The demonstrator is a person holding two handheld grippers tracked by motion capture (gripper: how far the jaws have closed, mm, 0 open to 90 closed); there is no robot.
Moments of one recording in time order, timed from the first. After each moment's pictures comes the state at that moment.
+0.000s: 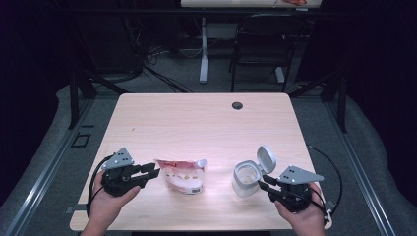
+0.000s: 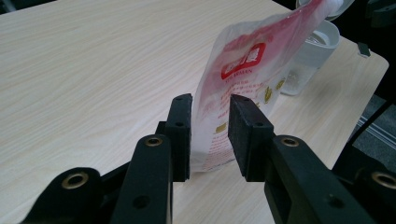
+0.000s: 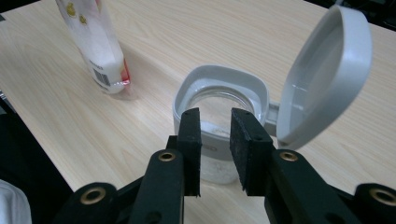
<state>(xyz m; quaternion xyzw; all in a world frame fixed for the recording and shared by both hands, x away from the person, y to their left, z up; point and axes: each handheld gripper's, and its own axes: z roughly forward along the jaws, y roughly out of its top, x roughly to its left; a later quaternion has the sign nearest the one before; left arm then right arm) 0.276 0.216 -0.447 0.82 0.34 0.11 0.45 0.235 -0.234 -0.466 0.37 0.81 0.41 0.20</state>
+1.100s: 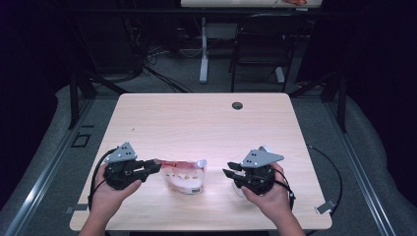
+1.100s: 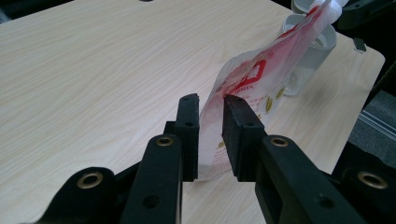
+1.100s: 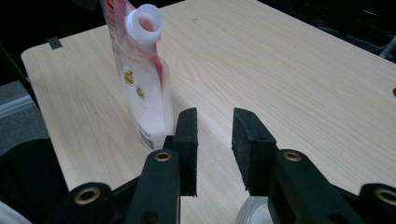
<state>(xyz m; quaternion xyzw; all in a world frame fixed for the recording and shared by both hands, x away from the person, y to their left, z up) 0.288 0.211 -0.441 0.83 0.32 0.11 0.44 0.274 -0.158 -0.448 0.29 0.83 0.45 0.17</state>
